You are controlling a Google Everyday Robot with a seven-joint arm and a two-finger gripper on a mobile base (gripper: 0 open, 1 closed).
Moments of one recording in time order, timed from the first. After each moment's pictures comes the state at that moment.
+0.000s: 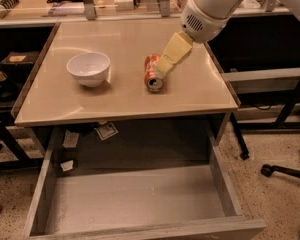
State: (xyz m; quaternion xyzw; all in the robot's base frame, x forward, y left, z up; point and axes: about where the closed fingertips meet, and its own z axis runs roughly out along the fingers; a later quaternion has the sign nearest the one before) arm 0.598 -0.091 0.940 -0.41 0.89 0.04 0.21
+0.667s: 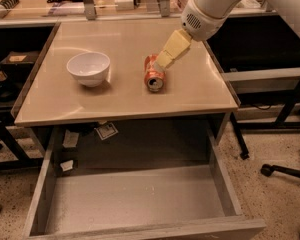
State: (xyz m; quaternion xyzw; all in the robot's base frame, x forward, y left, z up) arm 0.632 -0.094 0.928 -0.39 0.89 0.06 0.21
